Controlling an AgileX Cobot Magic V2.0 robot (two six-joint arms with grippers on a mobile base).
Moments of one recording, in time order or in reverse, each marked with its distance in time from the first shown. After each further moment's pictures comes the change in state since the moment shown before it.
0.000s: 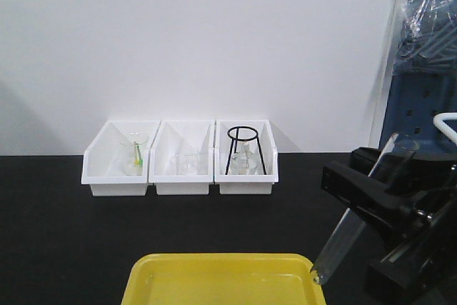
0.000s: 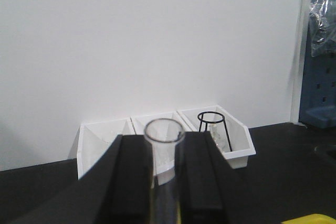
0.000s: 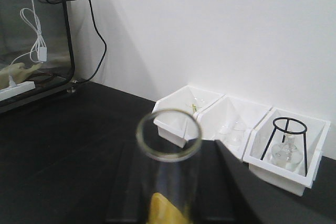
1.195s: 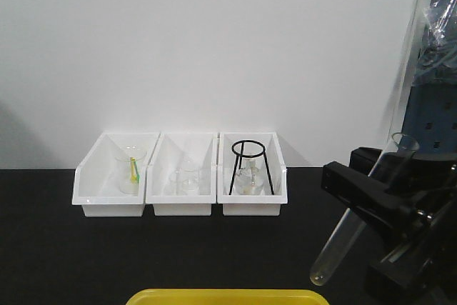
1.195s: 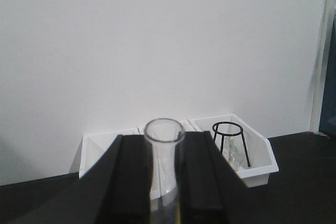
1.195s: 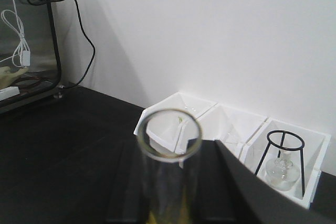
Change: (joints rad) left arm 0.000 0.000 0.000 0.000 0.000 0.000; right arm 0.000 0.000 0.000 0.000 0.000 0.000
